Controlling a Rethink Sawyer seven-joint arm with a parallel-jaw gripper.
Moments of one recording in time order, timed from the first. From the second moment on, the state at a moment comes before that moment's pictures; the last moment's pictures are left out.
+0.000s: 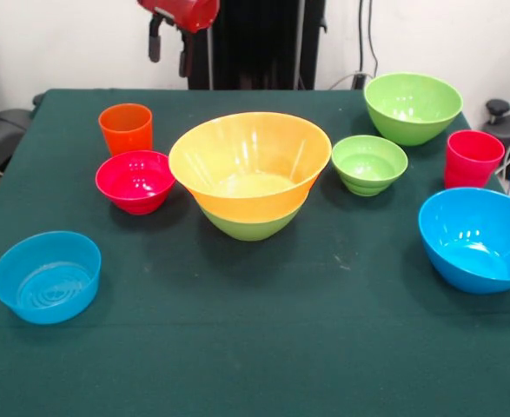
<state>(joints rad) -0.49 -0.87 -0.05 2.05 -0.29 0.27 2.15</state>
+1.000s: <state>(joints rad) -0.40 -0.65 -0.12 2.02 -0.60 0.01 2.15</state>
